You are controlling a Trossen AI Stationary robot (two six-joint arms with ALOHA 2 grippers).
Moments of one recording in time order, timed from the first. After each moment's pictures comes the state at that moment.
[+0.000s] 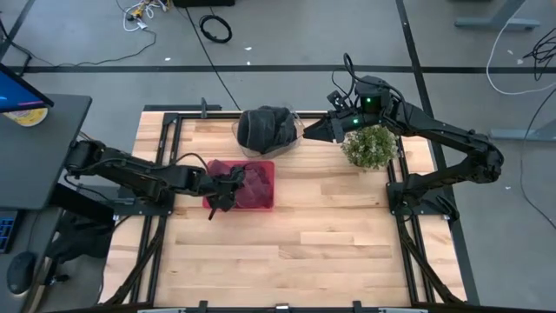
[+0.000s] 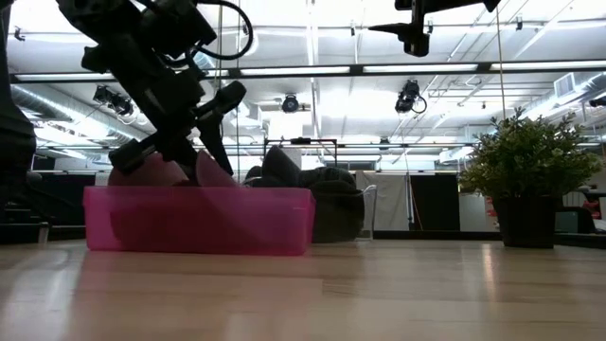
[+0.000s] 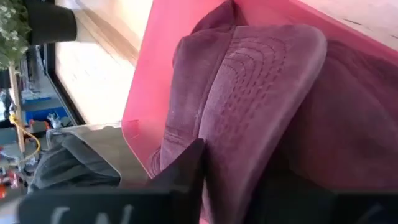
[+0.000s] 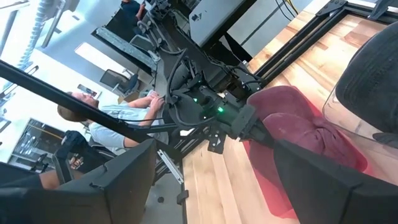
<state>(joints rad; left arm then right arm) -0.10 1.25 0.62 -0.25 -0.35 1.06 -0.42 1.25 1.29 -0.34 -0.57 0.70</state>
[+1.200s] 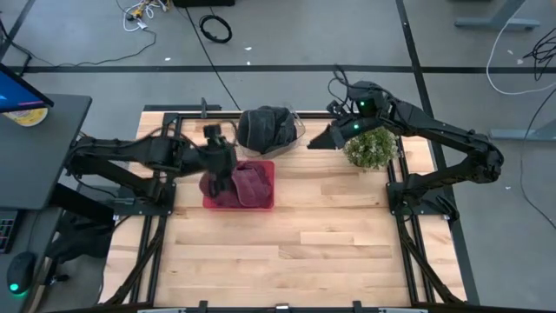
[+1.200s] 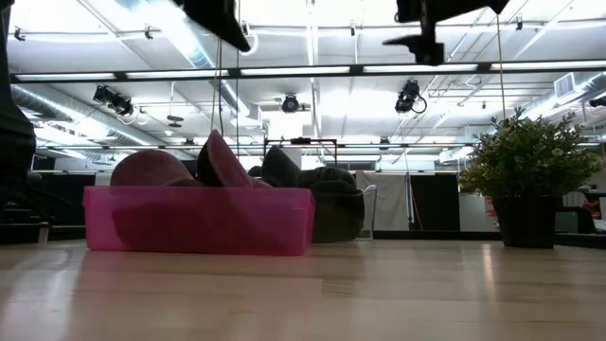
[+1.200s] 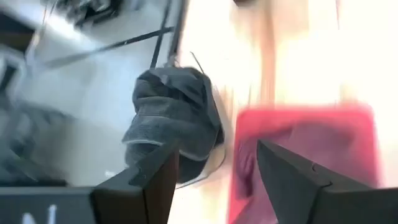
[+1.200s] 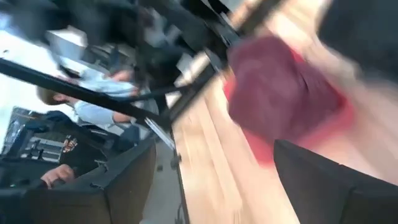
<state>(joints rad) -0.12 1.25 1.34 -0.93 -0.59 0.16 -0.42 1.25 1.29 -0.52 -0.61 0.68</state>
